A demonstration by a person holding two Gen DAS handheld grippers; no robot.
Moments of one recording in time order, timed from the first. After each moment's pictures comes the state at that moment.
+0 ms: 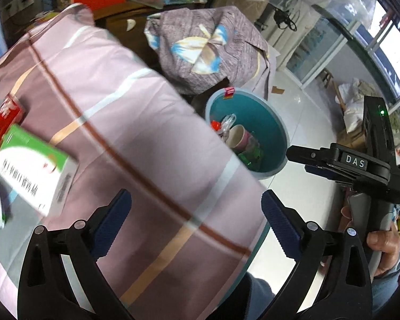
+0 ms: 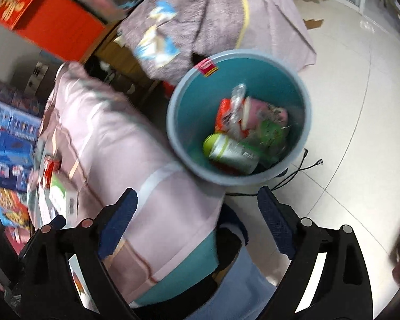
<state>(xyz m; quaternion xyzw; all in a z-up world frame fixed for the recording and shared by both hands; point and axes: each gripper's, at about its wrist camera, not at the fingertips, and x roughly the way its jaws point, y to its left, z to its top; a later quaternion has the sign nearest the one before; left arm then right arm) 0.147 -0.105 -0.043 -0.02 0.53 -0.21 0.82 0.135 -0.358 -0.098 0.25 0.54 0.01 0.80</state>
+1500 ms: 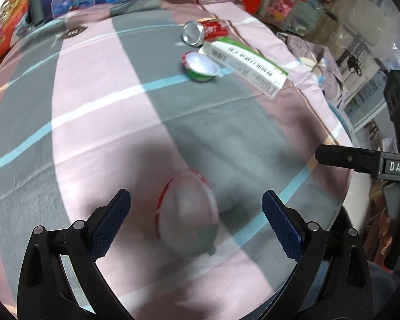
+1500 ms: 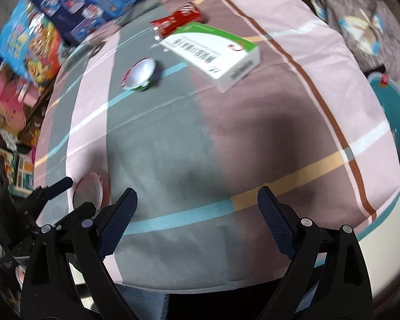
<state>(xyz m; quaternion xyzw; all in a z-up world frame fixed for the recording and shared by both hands) -0.028 0.160 -0.081 -0.10 0.51 -0.03 0.85 0.049 -0.057 -0.100 0.01 0.56 0.23 0.79</state>
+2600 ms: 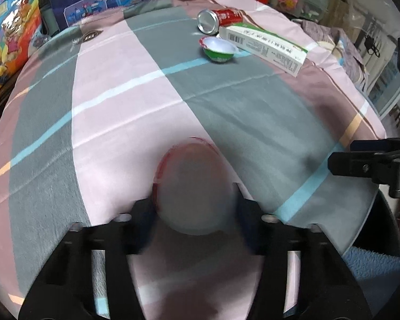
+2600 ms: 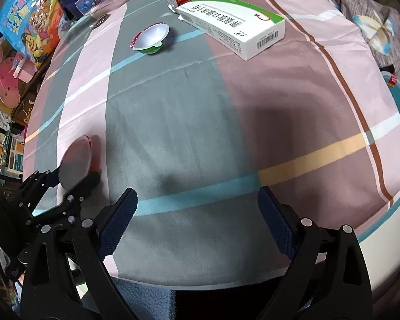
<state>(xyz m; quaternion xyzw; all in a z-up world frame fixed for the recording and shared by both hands) -0.041 0.151 -0.102 -0.04 0.50 0.03 0.86 0.034 -0.032 -0.125 -0.02 0.59 0.23 0.78</state>
